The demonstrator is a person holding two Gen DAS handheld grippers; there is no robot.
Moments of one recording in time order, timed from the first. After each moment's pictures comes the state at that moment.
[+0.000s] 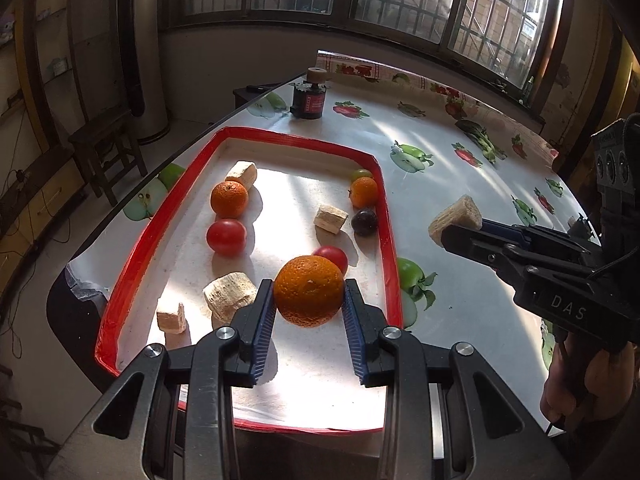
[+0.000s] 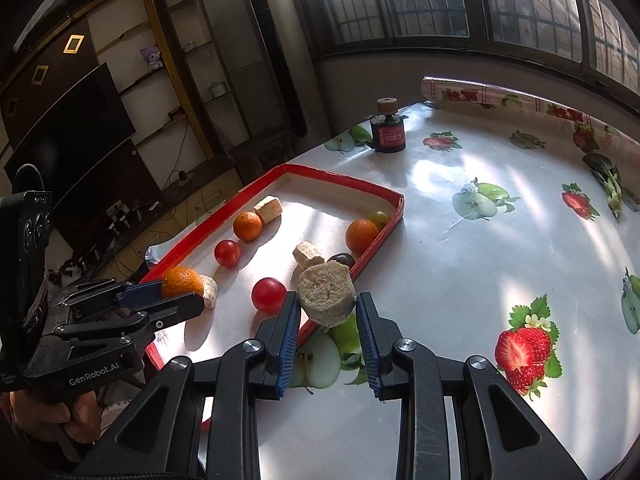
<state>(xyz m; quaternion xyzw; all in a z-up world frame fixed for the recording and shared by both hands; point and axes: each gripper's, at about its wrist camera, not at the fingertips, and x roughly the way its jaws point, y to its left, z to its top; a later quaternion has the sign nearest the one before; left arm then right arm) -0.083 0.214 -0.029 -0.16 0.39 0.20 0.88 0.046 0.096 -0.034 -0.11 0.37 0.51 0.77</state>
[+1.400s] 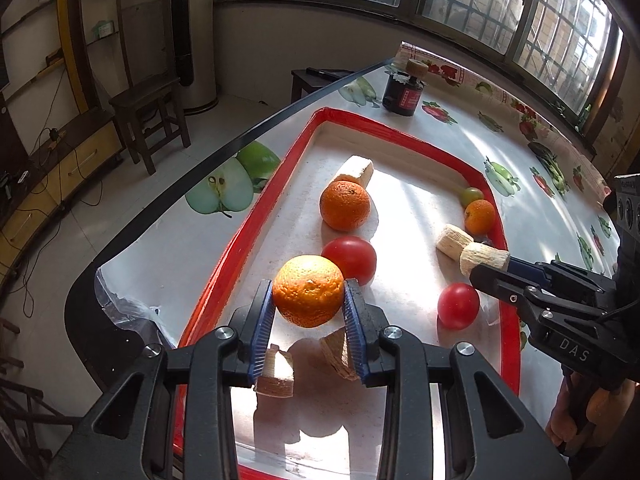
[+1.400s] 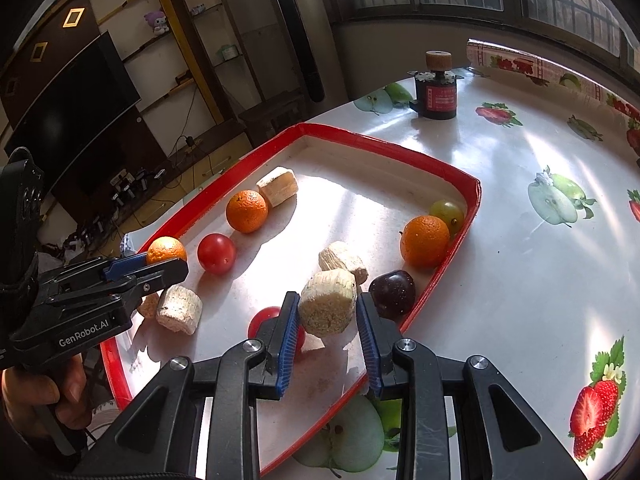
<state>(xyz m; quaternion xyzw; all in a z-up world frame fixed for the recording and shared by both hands) -0.079 0.299 -0.063 -0.20 0.41 0.28 0.85 0.060 0.180 -0.085 -0.15 0.41 0.52 0.73</state>
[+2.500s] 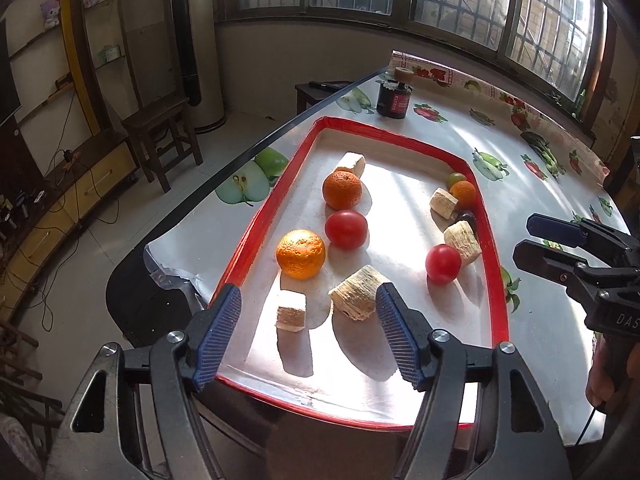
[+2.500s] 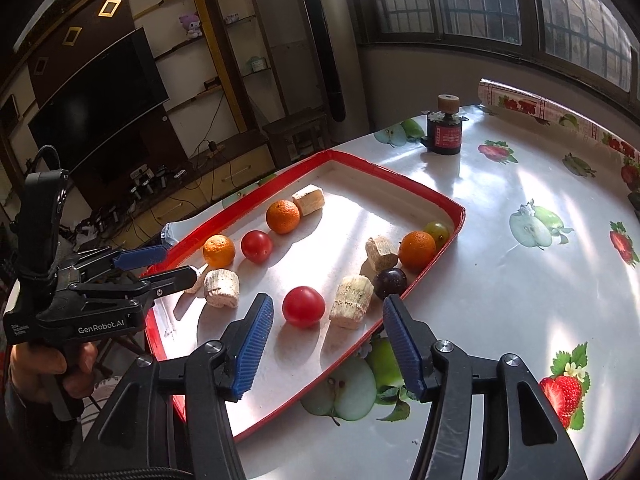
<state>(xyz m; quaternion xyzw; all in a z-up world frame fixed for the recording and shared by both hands) -0.114 0.261 -0.041 -0.15 0.39 0.30 0.86 0.039 0.137 -0.043 -0.16 0.36 0.56 0.73</state>
